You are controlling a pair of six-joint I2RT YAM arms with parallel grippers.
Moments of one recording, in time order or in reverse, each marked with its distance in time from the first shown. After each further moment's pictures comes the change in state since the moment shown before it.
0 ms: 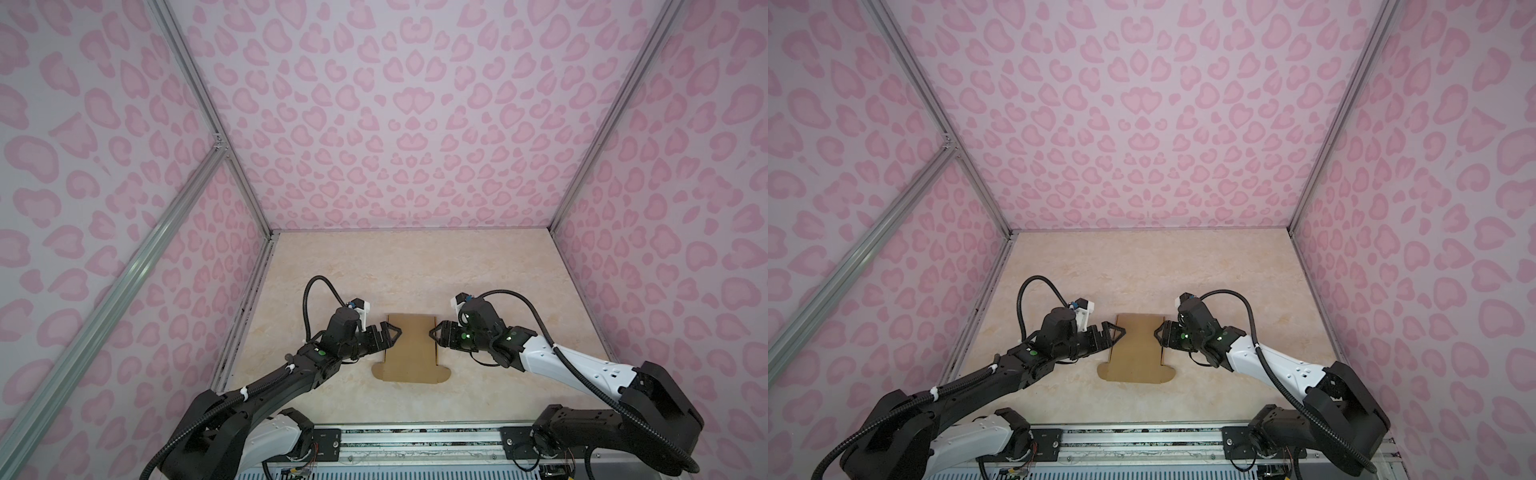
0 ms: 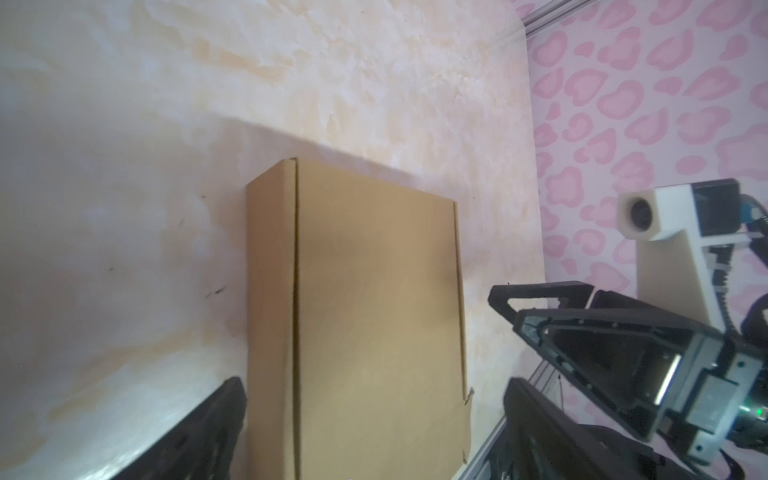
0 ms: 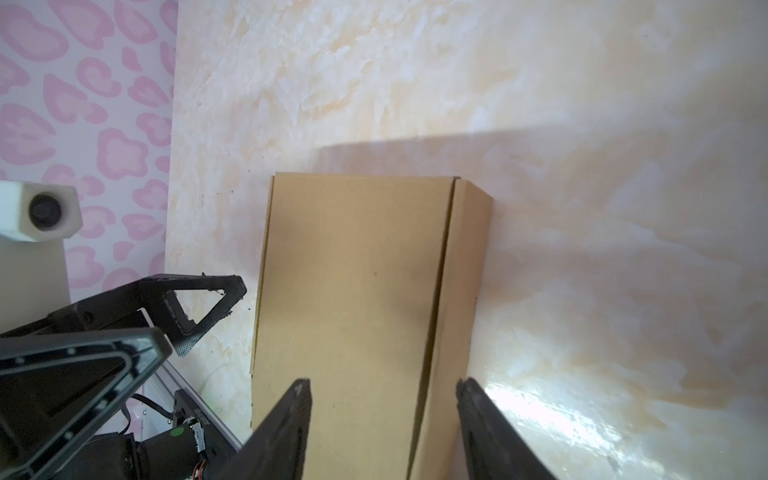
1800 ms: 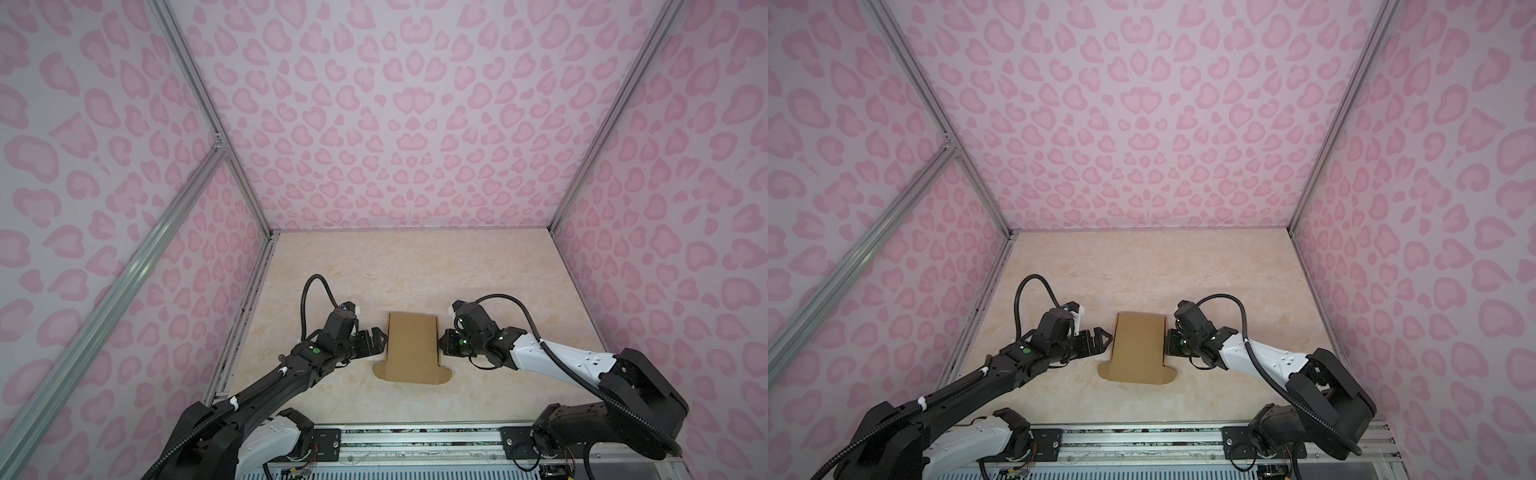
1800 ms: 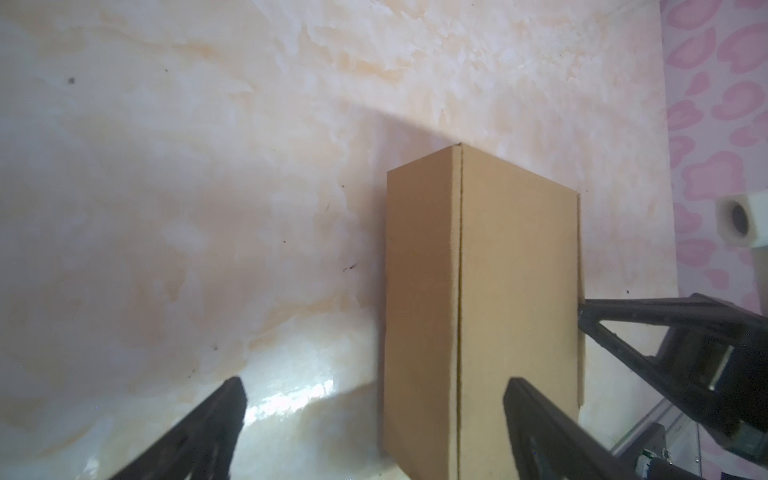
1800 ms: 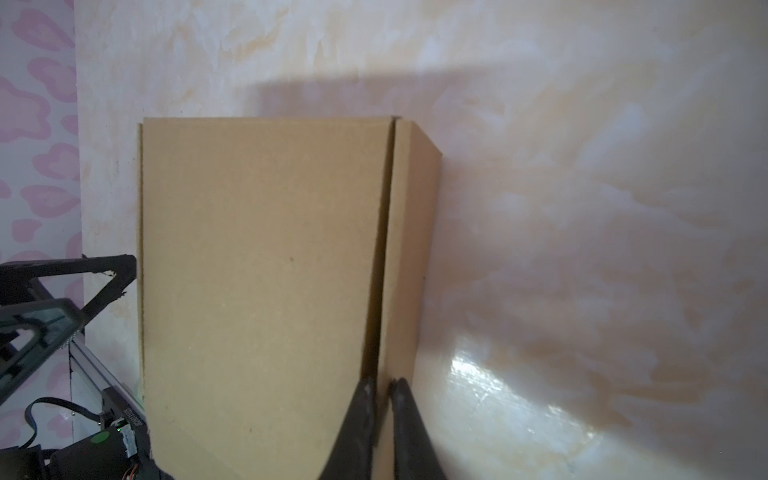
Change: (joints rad) left arm 0.030 -0.032 0.051 -0.243 -0.143 0.132; right arm -0.001 0.093 -0.014 -0.016 0.034 -0.052
